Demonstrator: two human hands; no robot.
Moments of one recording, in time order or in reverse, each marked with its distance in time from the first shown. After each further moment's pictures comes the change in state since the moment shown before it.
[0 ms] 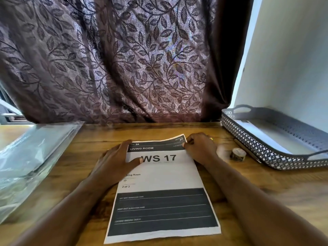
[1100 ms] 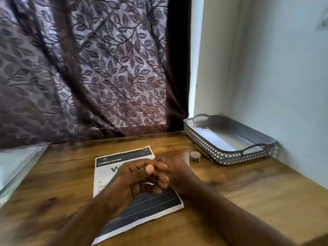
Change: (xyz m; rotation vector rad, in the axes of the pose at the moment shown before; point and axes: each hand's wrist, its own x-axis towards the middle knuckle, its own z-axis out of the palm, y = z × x) left_hand -0.065 0.134 0.001 -1.379 -0.528 0.390; right_hand -0.091 0.025 -0.058 0.160 -0.128 -0.342
